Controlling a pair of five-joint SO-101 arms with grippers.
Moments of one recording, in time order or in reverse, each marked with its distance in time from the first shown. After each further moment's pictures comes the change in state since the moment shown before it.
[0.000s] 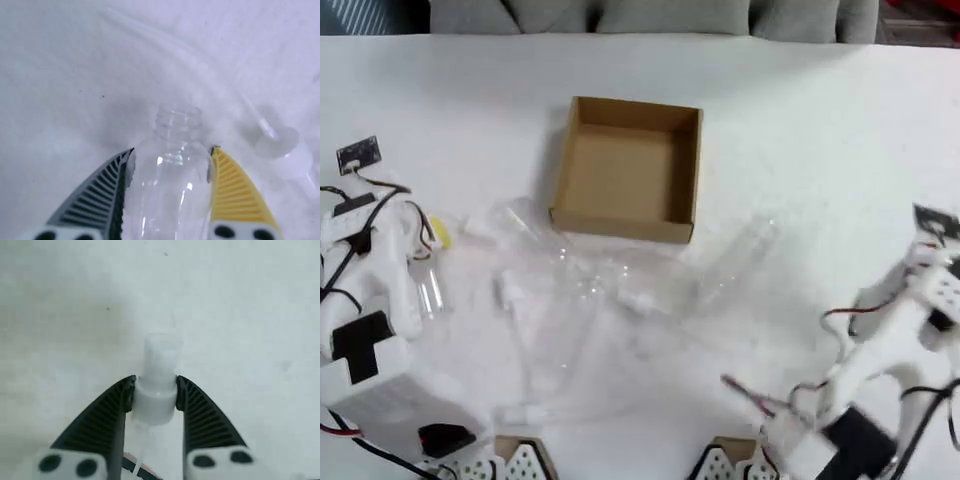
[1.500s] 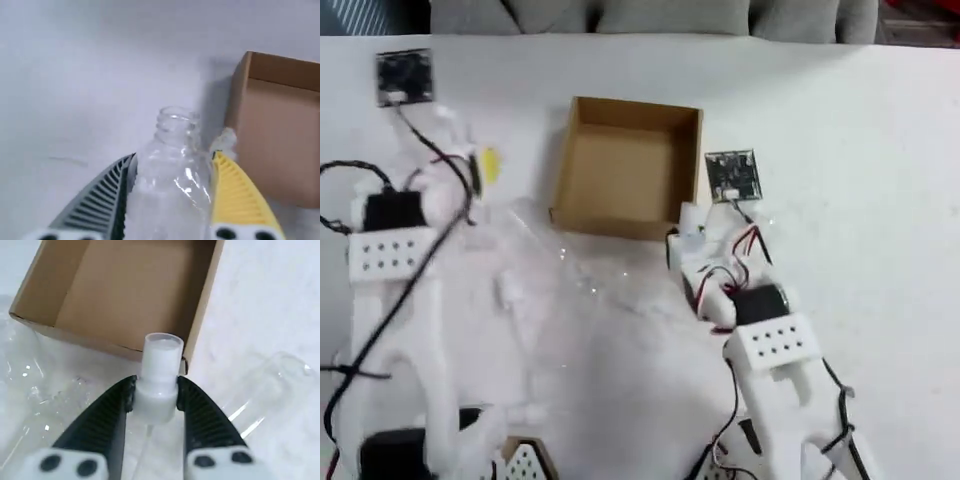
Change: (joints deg) left arm 20.2 -37.0 2.4 2.9 -0.4; right arm -54.9 -27.3 27.4 -39.6 -29.8
